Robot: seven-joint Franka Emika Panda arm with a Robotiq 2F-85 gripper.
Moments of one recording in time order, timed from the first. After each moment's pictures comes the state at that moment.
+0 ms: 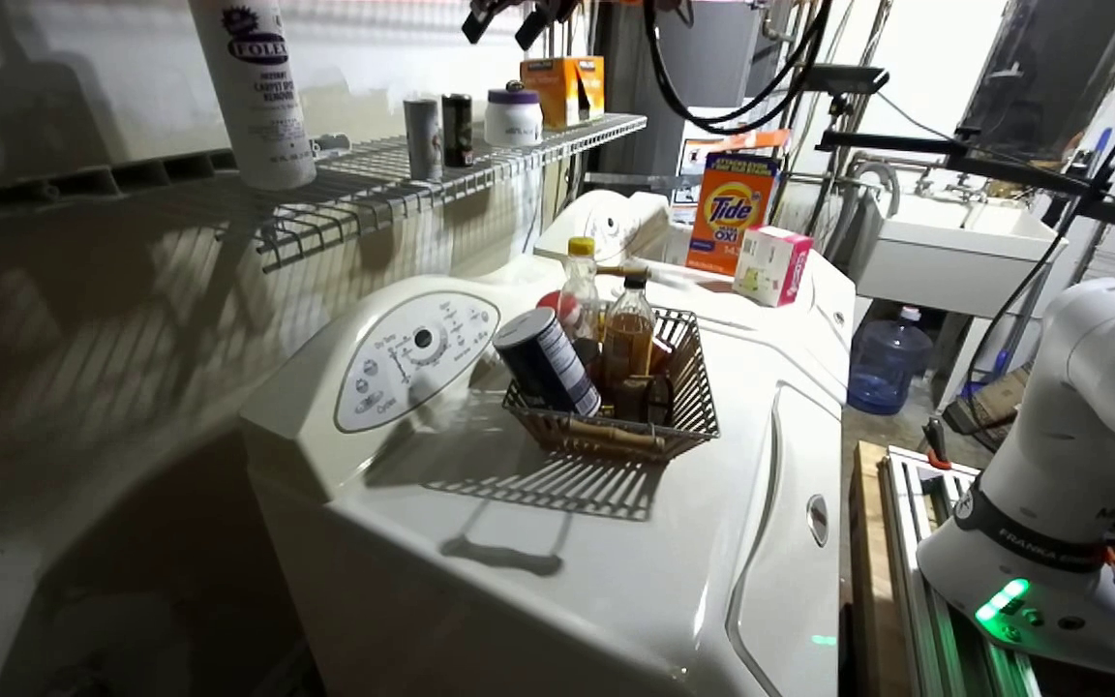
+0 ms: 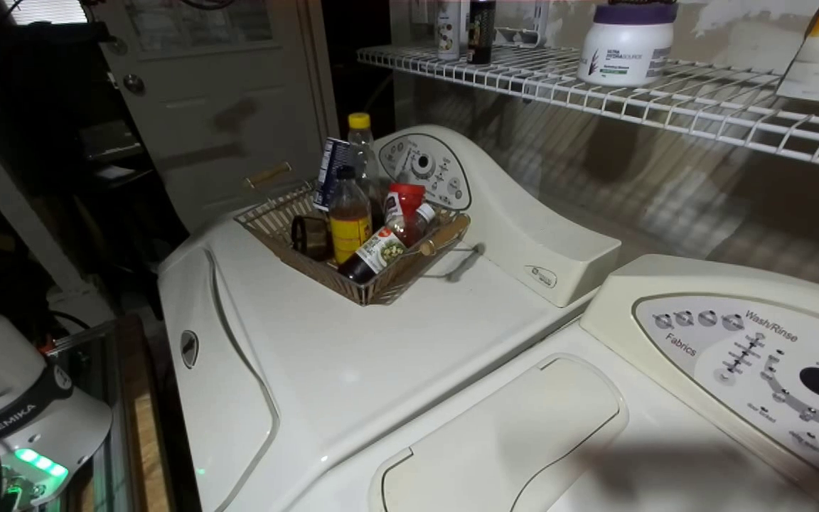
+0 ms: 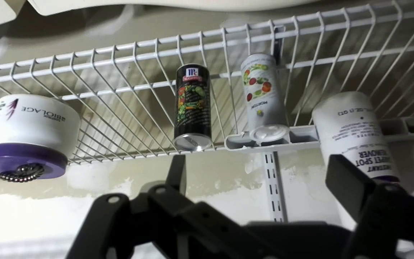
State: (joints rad) arm 0.02 -0.10 0.06 -1.76 -0.22 2.44 0.37
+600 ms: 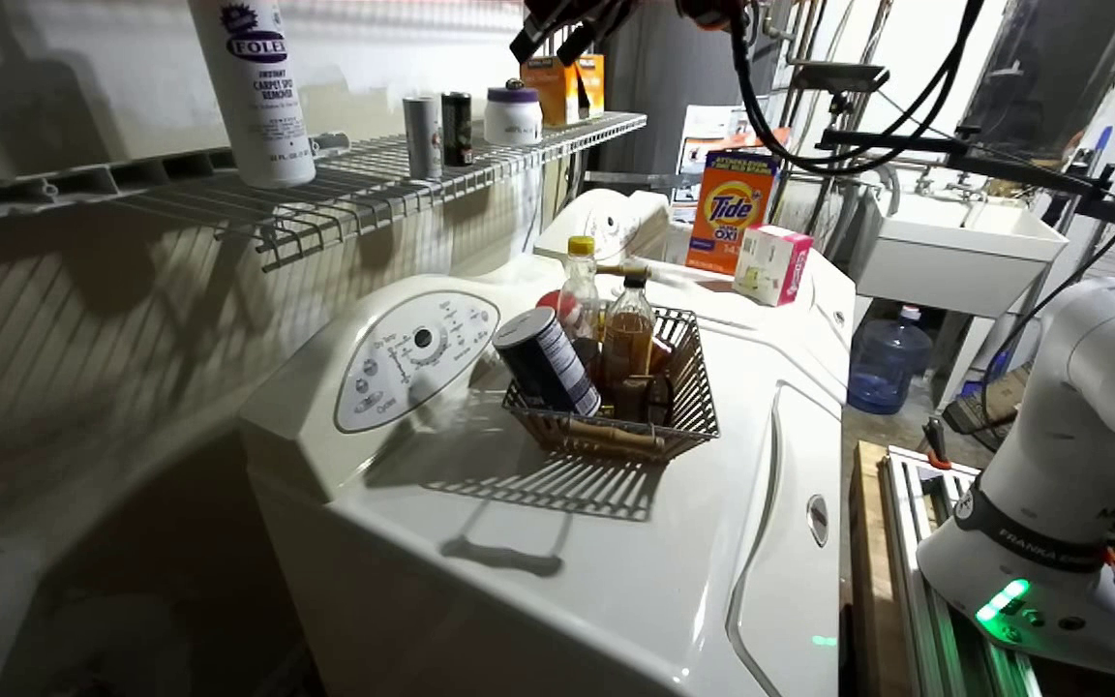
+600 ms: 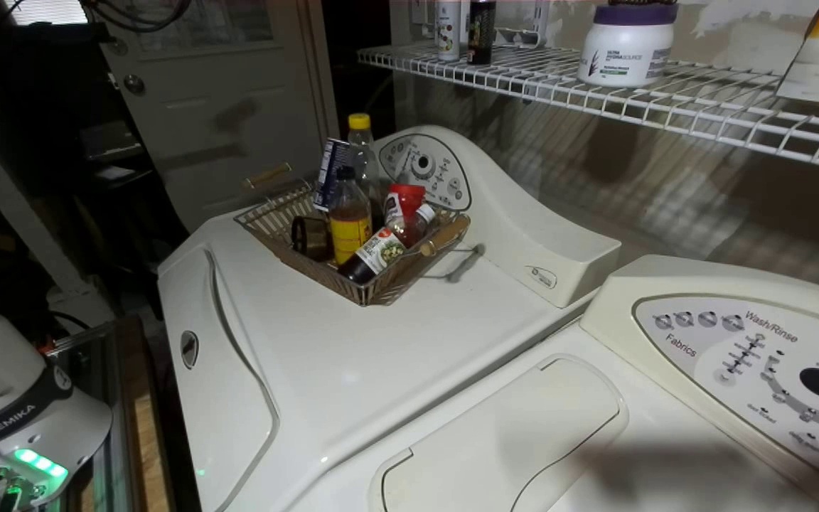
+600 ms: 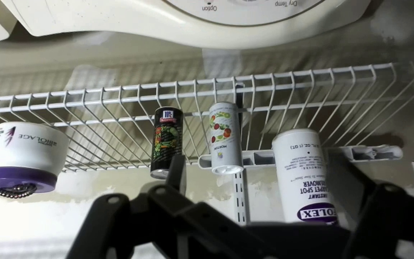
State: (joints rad) arm 0.02 -0.34 0.11 -2.06 -0.21 2.52 0.37
